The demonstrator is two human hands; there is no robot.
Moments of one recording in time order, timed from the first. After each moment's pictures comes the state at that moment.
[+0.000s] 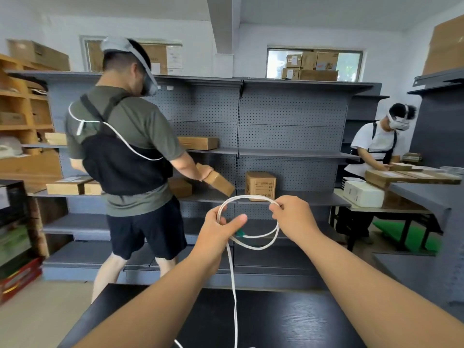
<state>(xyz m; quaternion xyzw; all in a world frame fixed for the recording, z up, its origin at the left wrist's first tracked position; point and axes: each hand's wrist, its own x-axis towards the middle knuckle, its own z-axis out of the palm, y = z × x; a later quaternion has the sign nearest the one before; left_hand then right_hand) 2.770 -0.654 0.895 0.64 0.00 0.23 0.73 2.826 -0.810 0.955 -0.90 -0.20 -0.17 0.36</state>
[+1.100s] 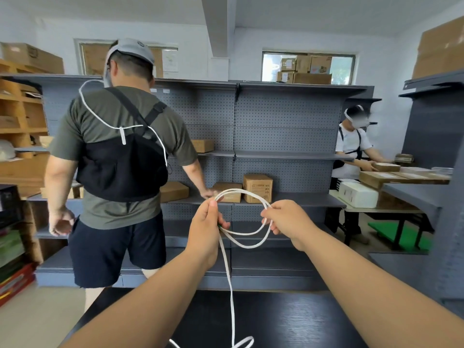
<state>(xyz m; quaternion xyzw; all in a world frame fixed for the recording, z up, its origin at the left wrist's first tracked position) 2.767 -0.654 0.910 0.59 0.01 0.34 0.74 2.812 -0.810 0.959 -0.84 -0.17 0.01 0.52</state>
